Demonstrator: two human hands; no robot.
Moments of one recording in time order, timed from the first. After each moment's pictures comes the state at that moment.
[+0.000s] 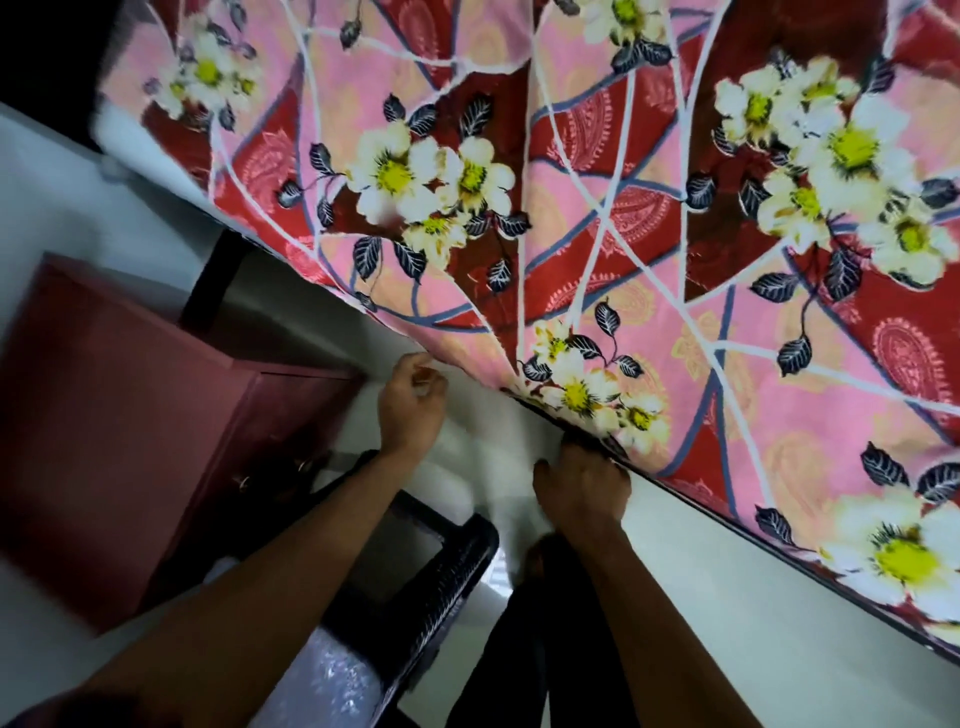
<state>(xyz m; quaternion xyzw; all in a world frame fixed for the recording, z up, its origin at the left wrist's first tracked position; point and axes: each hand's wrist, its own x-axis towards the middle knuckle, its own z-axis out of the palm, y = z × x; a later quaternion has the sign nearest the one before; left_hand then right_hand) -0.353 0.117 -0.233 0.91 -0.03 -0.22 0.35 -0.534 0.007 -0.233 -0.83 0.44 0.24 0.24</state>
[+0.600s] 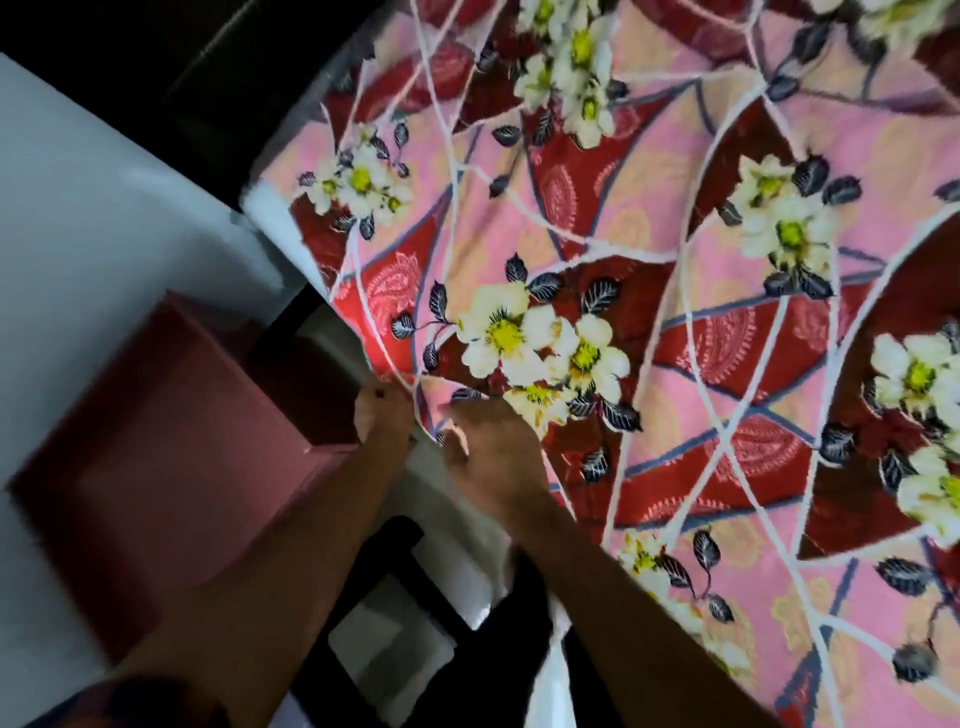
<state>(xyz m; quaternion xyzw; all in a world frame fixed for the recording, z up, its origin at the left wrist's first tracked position) -0.145 0.133 -0.236 0.87 0.31 -0.15 0.34 -0.266 -0.006 -0.169 -0.91 0.09 -0.04 0.41</state>
